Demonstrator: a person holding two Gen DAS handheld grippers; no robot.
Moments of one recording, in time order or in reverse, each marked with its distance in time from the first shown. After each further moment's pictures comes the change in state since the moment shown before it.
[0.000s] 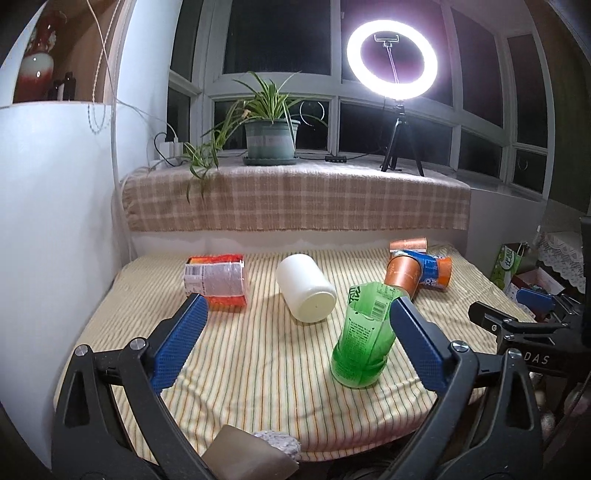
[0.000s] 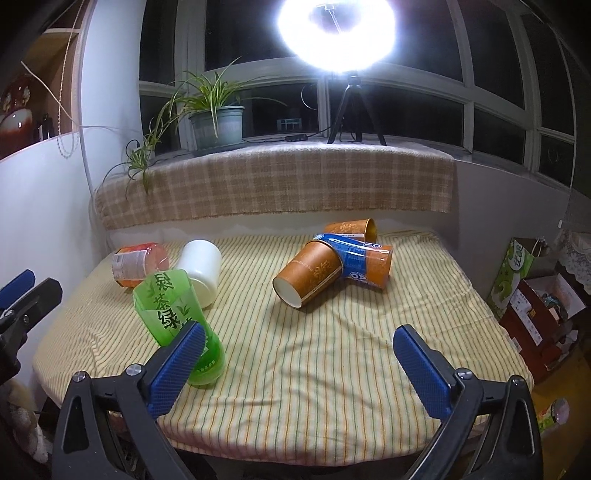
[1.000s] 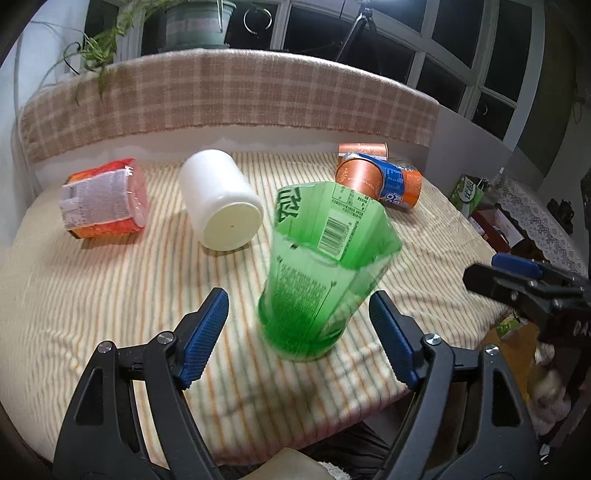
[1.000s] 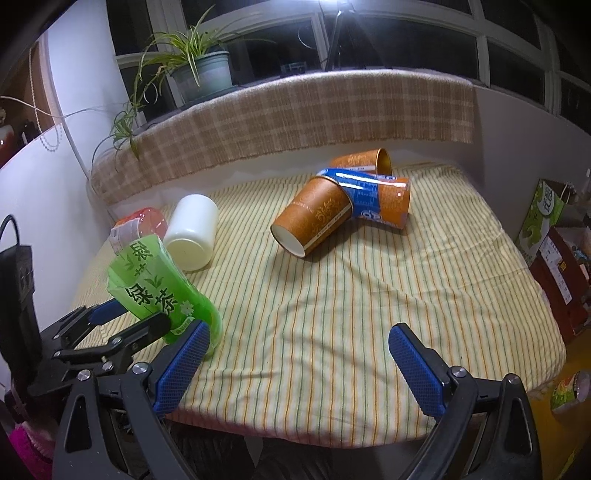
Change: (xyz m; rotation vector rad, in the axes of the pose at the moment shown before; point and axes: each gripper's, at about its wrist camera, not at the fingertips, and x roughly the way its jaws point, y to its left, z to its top) left arm 0.105 -0.031 -0.032 0.011 0.369 -0.262; right arm 0.044 -0.027 -0.003 0.083 0.239 0.108
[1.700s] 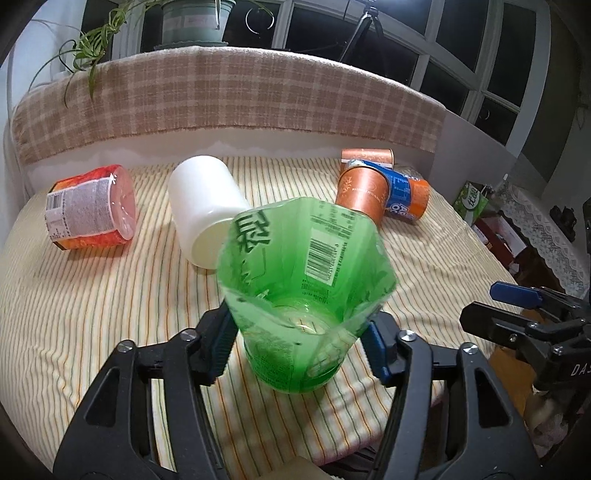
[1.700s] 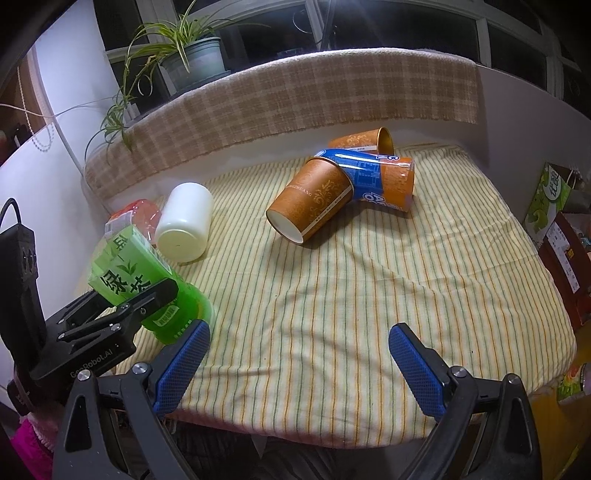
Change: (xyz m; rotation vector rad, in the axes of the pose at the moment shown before) left arm 0.027 0.000 0.016 -0.019 0.007 -0.022; right arm 0.019 -0.007 0.000 0.032 0.080 0.023
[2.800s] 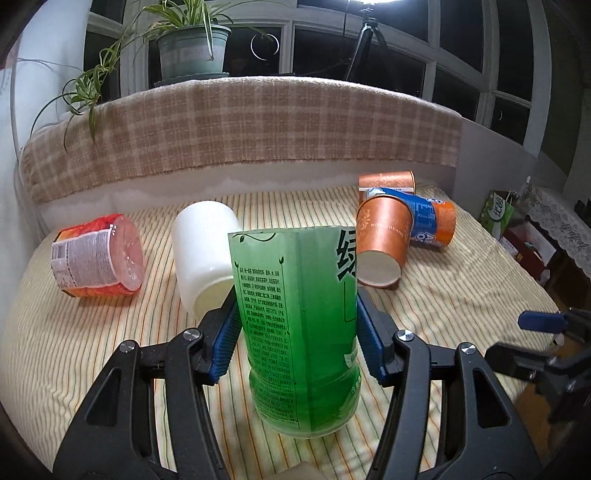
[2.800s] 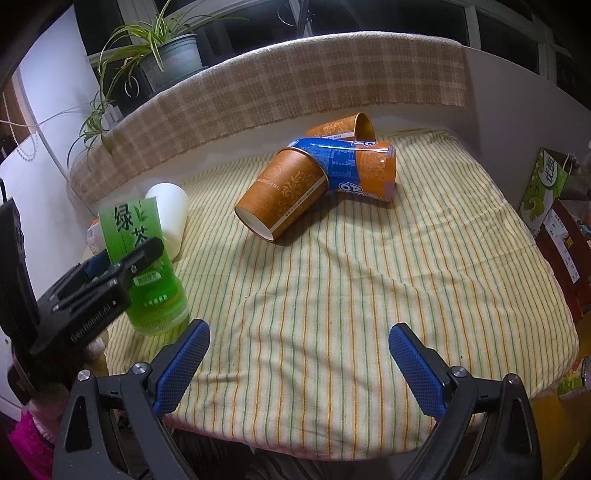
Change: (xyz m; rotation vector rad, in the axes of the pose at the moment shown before) left arm 0.023 -0.013 0.018 0.070 -0.119 0.124; right arm 0.017 -0.025 0.004 0.031 0.026 -0.011
